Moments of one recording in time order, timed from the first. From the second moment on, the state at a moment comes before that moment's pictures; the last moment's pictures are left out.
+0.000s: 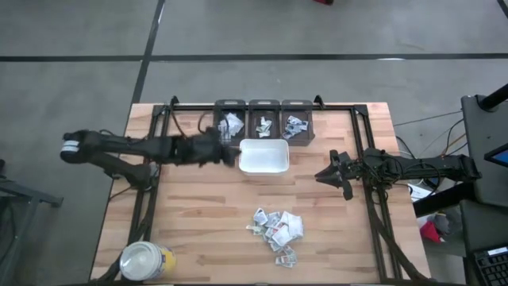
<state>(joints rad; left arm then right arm) 0.00 1.17 0.94 -0.27 -0.33 -1.04 -0.03 0.35 0.09 0.08 -0.18 0.41</state>
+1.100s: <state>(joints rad) -0.40 1.51 0.94 0.02 -0.36 -0.85 -0.03 0.35 0.09 0.08 -0.18 0.41</state>
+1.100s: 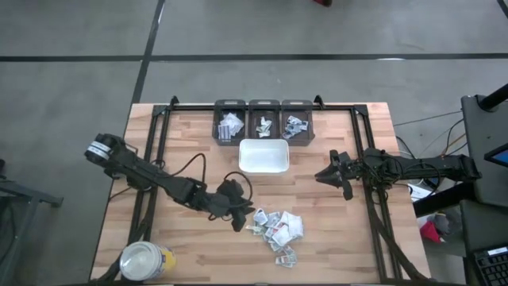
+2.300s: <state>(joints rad) -0.40 1.52 0.94 -0.11 -0.36 -0.65 -0.03 0.35 0.09 0.08 -0.18 0.41</state>
